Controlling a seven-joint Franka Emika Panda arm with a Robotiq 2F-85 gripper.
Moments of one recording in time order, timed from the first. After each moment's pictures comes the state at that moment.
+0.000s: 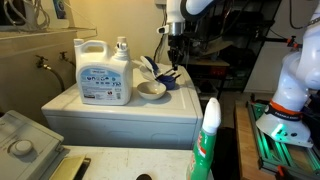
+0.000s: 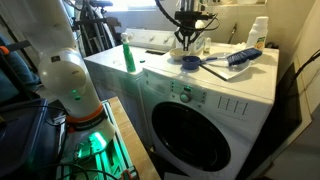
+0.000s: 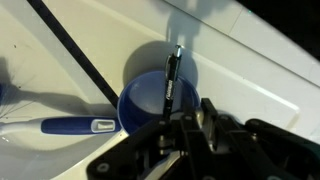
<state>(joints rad) 0.06 0.03 0.06 -2.02 0.00 2.00 -0.75</state>
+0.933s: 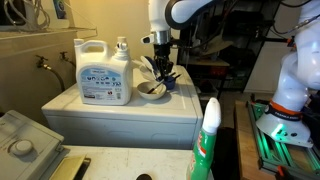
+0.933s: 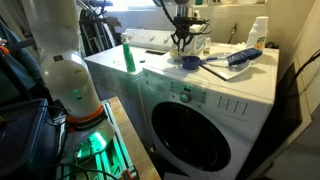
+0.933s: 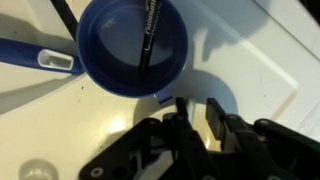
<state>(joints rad) 0.11 0.22 0.14 -1.84 -0.03 1.95 -0.74</state>
